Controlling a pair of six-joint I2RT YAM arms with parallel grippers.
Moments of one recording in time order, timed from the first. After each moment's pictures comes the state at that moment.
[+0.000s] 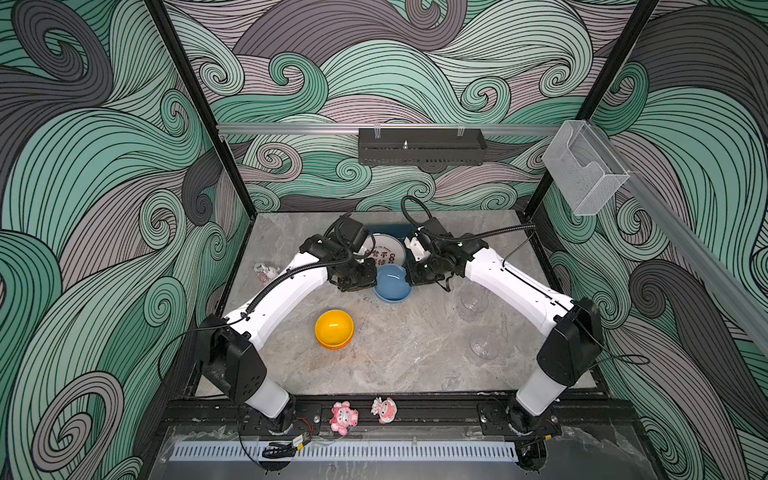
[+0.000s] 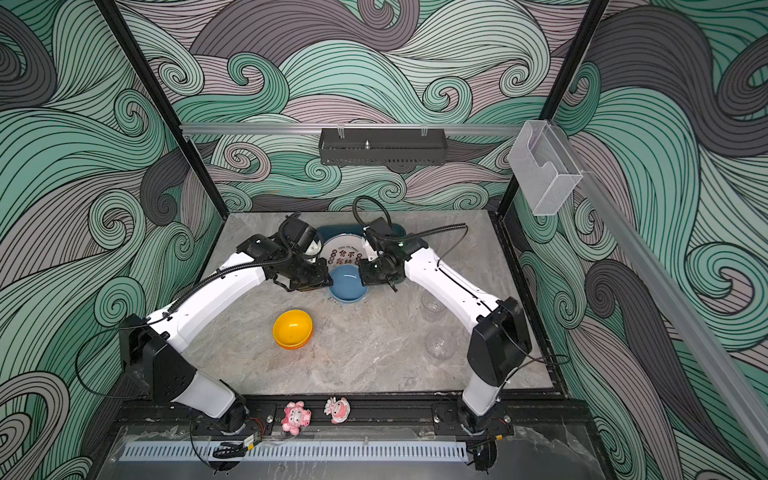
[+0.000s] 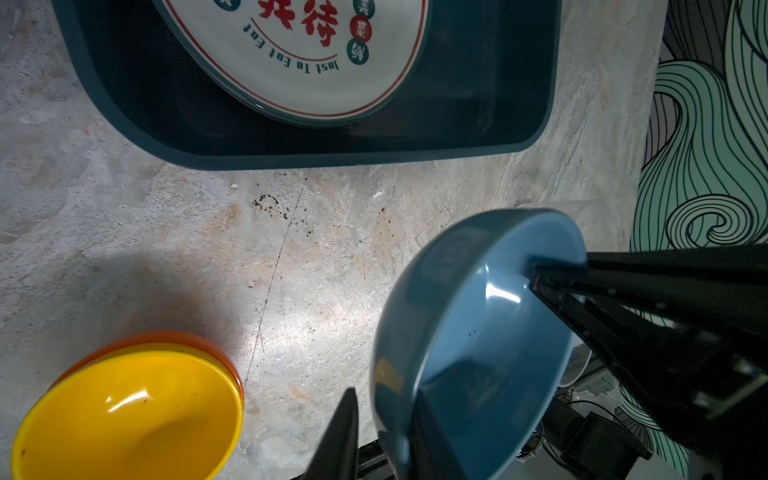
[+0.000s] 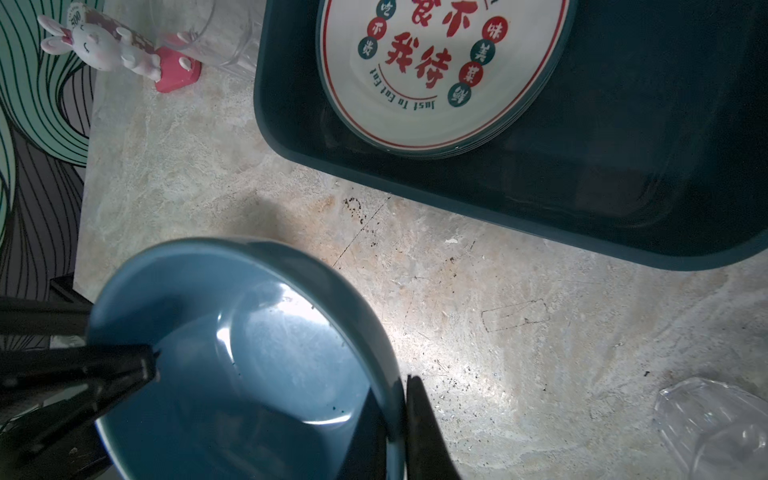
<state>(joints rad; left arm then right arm) -0.55 1.54 1.46 -1.03 0.22 -0.62 0.65 1.70 1.56 -0.93 -0.15 0.37</state>
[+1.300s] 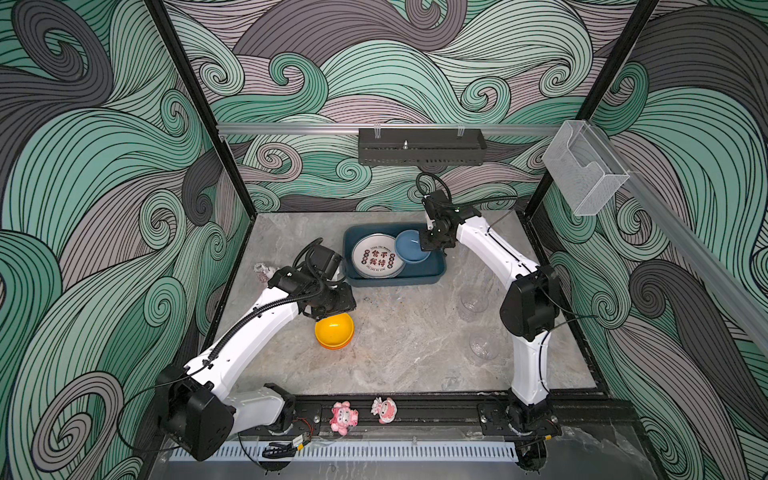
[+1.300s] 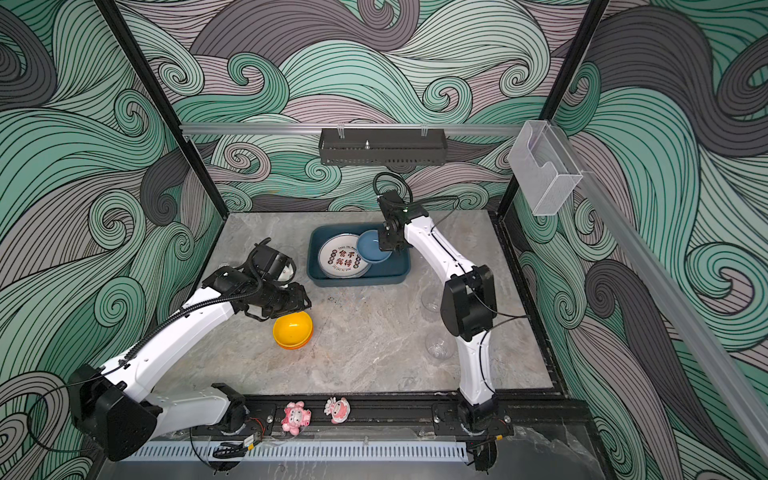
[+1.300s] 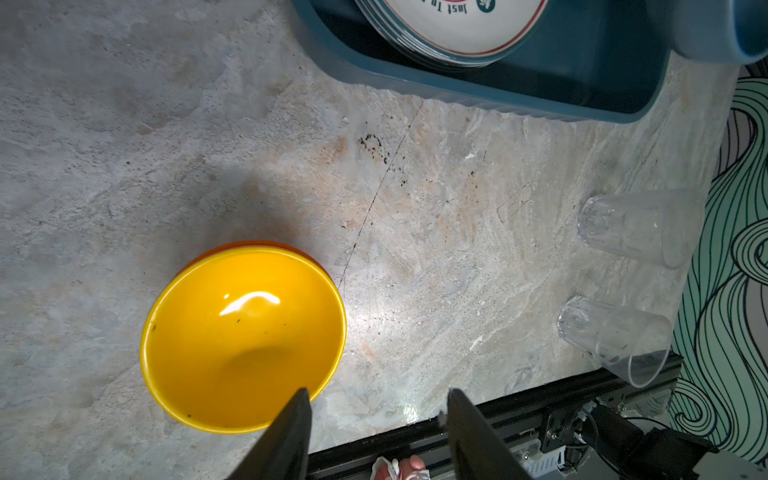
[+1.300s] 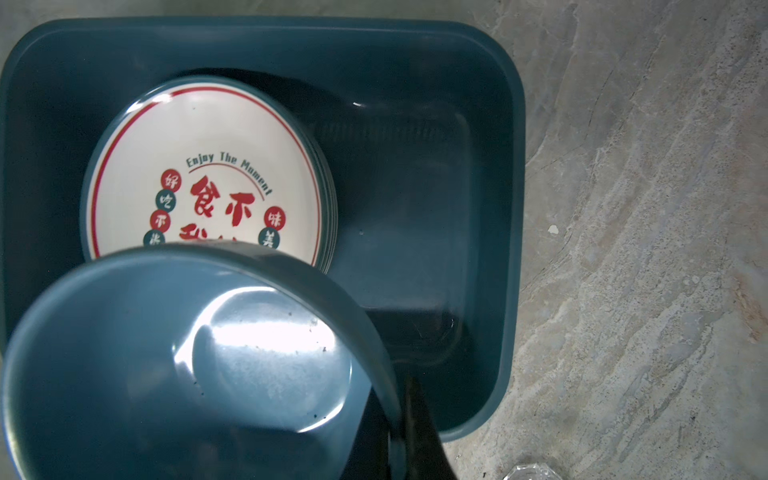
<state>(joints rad) -0.47 1.23 1.10 -1.01 0.17 -0.65 0.44 2.09 2.01 -1.04 0.08 0.29</state>
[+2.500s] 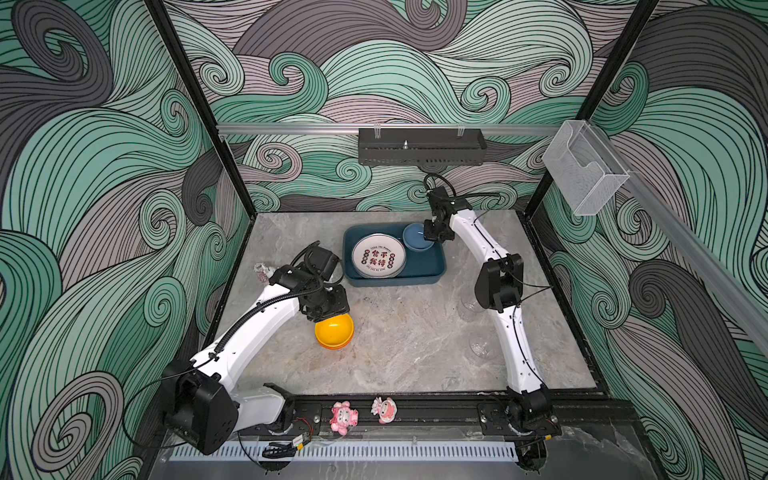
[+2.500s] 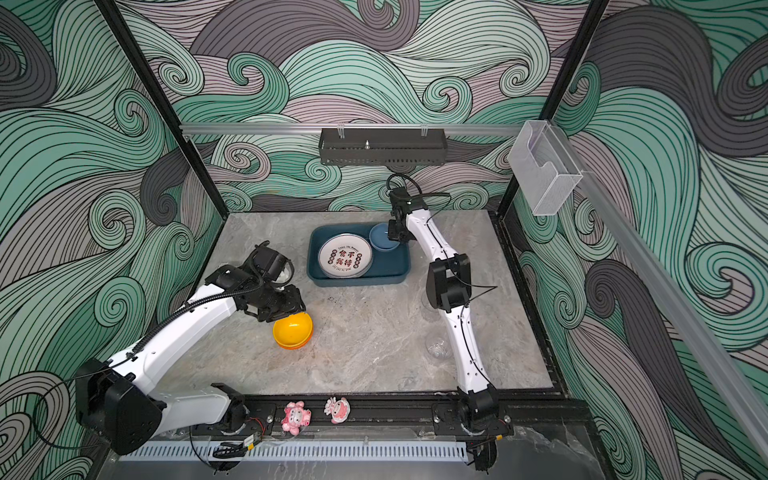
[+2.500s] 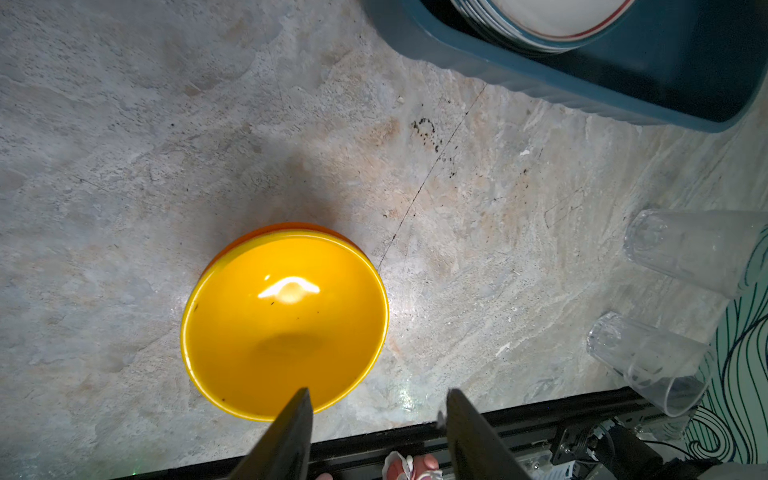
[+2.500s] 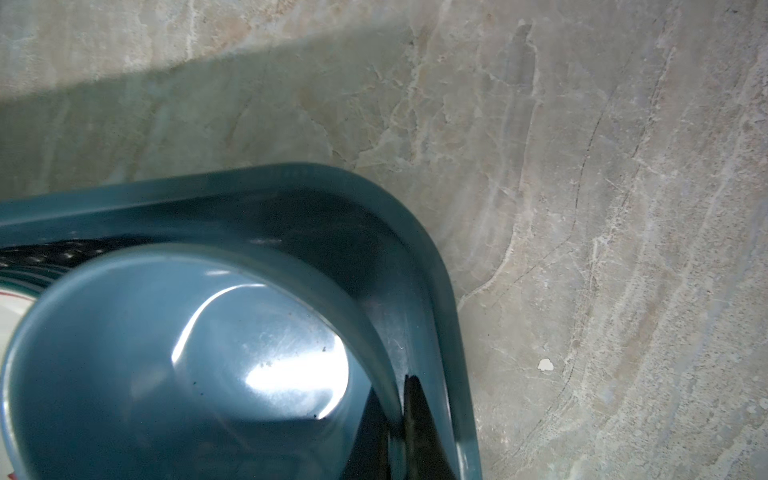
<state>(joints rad) -0.42 1.27 1.09 -1.05 0.16 -0.67 0.32 2.55 2.50 -1.13 0.09 0.35</state>
